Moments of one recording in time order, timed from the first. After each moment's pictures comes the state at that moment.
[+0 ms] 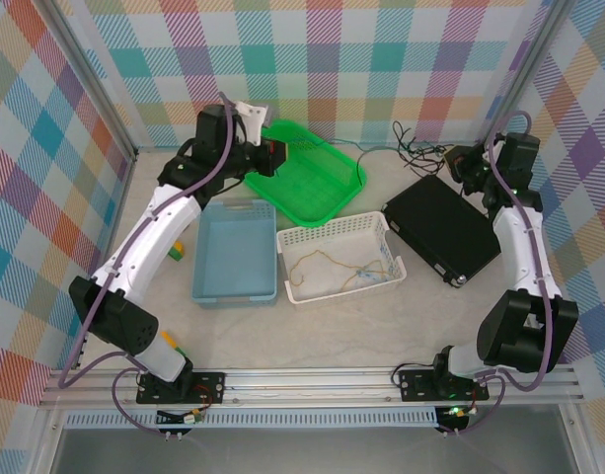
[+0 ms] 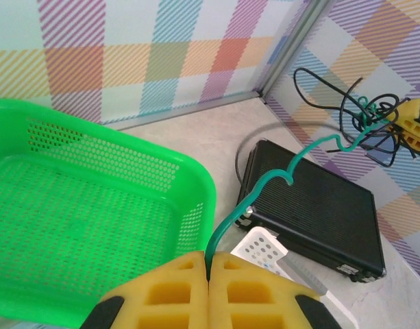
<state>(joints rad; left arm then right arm) -0.41 1.58 1.72 -0.57 0.30 -0.22 -0.22 1.43 1.29 -0.31 -0.56 0.94</state>
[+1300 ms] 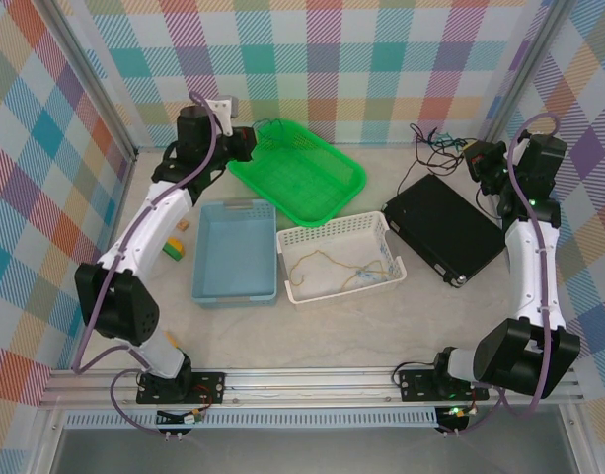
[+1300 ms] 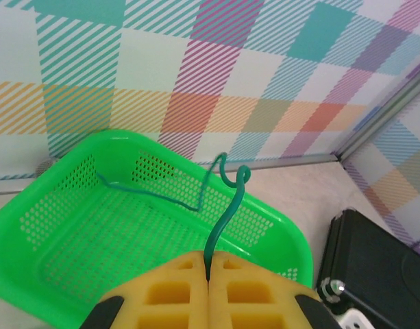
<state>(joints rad) -0.25 1.66 1.59 -0.26 0.23 -0.30 -0.28 1.30 1.29 -0.33 -0.56 0.93</state>
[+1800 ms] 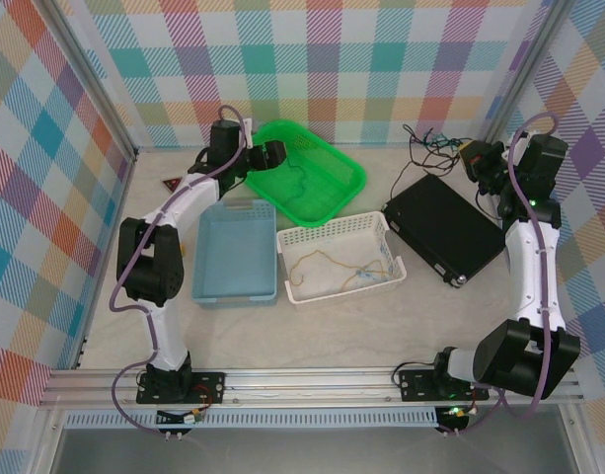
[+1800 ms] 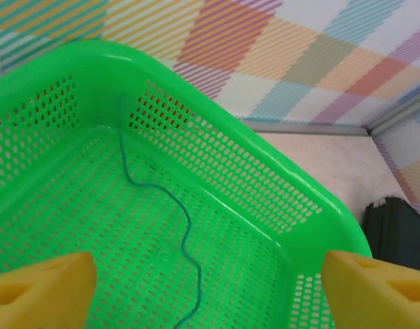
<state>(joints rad) -0.25 1.95 1.62 -0.13 0.30 -0.38 -0.28 1.30 1.29 -0.33 -0.64 0.94</state>
